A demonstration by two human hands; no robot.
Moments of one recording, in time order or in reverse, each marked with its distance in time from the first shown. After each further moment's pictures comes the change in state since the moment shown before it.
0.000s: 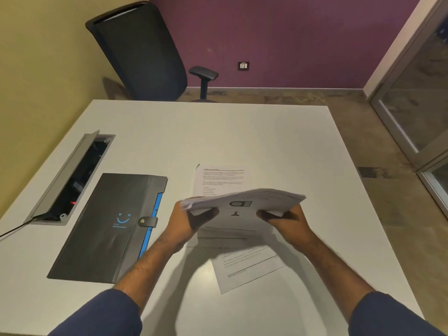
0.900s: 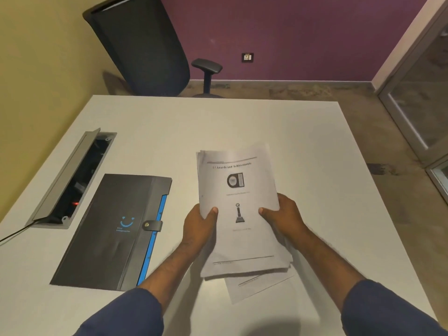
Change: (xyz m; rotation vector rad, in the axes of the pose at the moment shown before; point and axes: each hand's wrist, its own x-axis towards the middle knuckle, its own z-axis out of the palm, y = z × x) left_hand 0.030 -0.049 0.014 0.298 0.282 -0.314; right_hand 0.047 0.021 0.025 -0.226 0.114 0.205
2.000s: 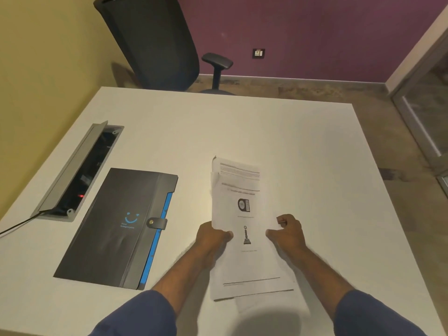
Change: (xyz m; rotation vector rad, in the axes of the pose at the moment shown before) left_hand -0.008 -0.007 0.014 -0.354 -0.194 -0.468; right_hand 0.006 0.050 0.017 -0.209 0.157 0.250
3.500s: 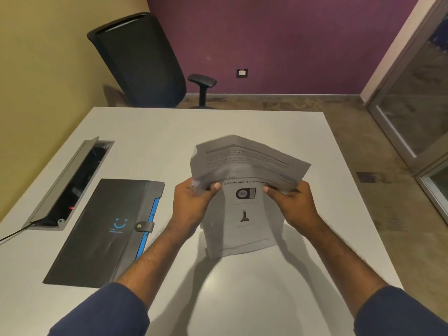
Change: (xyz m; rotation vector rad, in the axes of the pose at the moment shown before) left_hand -0.084 0.078 0.015 -0.027 -0.027 0.860; right_hand -0.052 -0.078 -0.100 0.441 -0.119 -0.708
